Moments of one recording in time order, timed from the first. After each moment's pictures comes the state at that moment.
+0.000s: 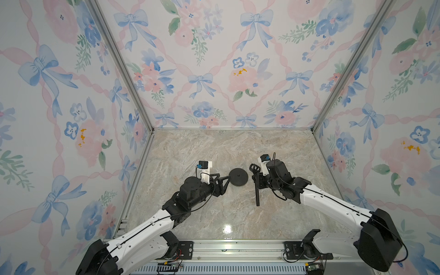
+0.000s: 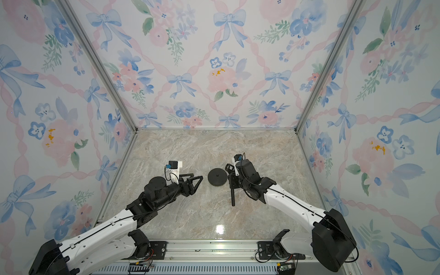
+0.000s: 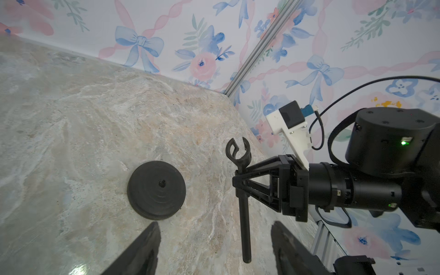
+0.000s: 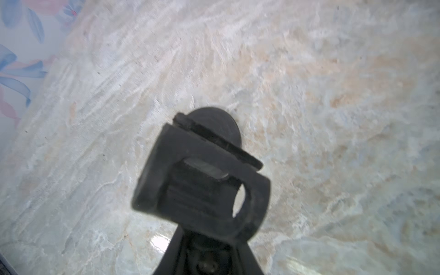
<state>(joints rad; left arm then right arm) -0.71 0.92 0.47 0.29 0.11 -0.56 0.66 1.24 0.81 -0.19 0.02 0.40</state>
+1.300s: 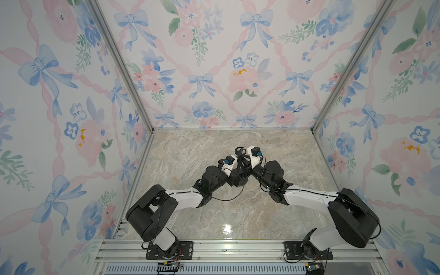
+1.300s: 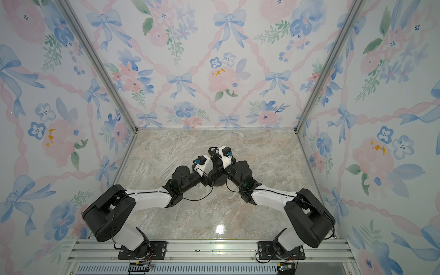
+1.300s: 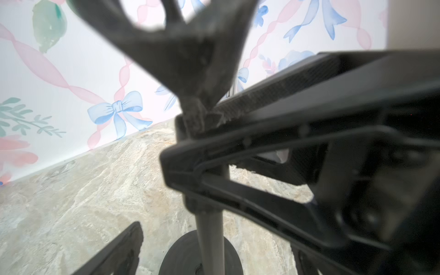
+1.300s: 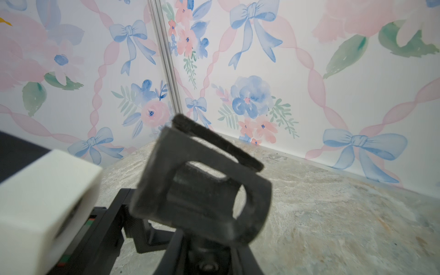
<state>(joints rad) -0.69 1.57 0.61 0.82 0.12 -0.01 0.68 1.57 0.67 0.91 -0.04 0.10</state>
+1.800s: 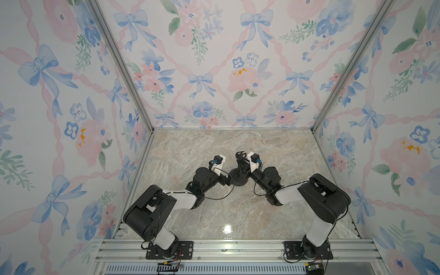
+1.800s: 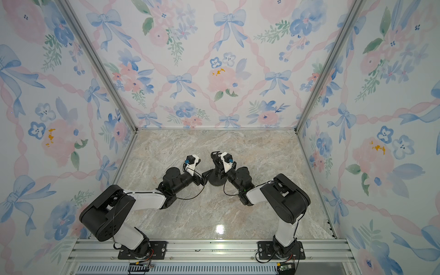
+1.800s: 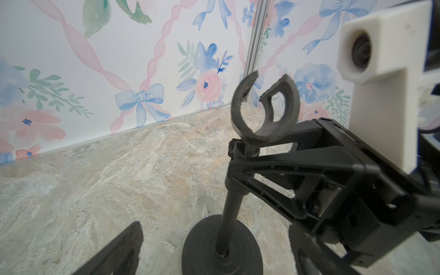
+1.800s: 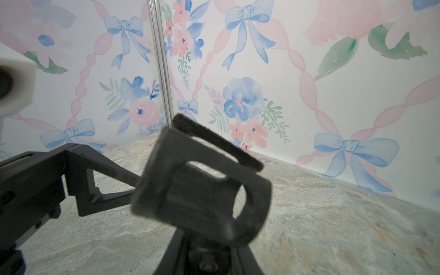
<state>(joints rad) -0.59 1.56 0.51 0.95 0.19 -0.08 0.65 1.80 0.60 1.26 -0.07 0.02</state>
